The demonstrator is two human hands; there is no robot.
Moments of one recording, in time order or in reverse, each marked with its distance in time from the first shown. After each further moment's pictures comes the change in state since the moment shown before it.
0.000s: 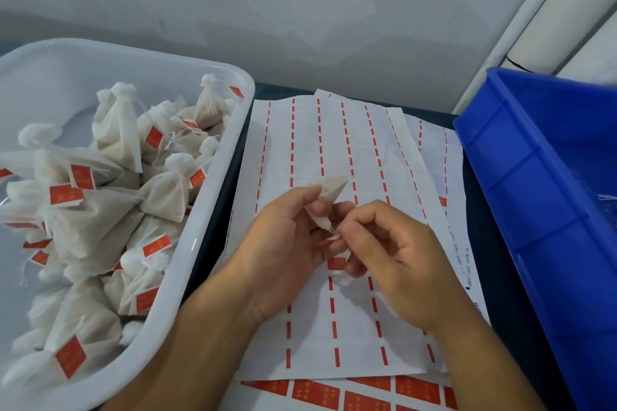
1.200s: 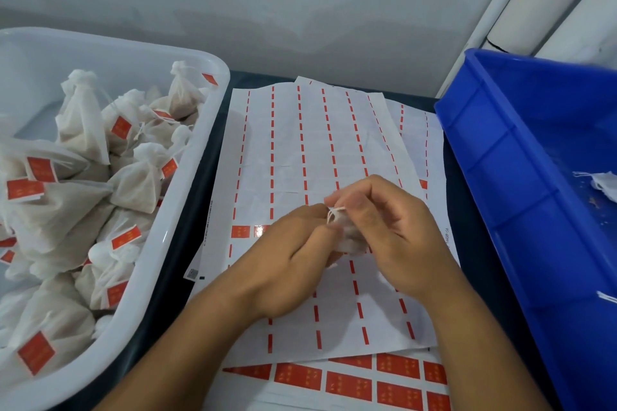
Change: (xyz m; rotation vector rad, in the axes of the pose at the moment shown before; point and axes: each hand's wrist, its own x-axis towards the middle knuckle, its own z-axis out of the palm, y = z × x) left_hand -0.007 -0.023 -0.003 1.169 -0.107 0.360; right_hand 0.000 0.006 -0.014 -0.007 0.078 -0.005
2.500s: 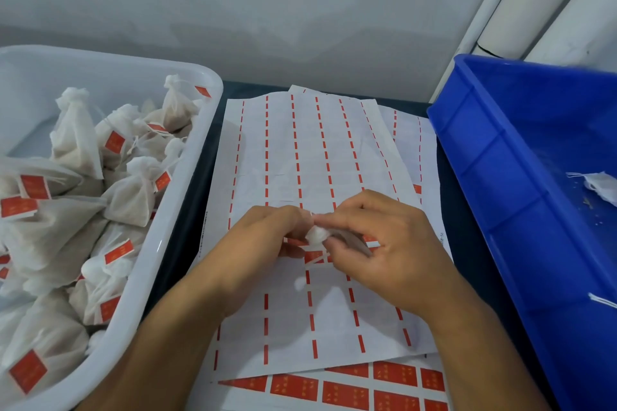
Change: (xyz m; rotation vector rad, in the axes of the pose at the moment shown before) left_hand 0.014 -0.011 -0.018 -0.376 0.074 -0.371; right_hand -0.003 0.010 -0.010 -0.470 -0.043 -0.251
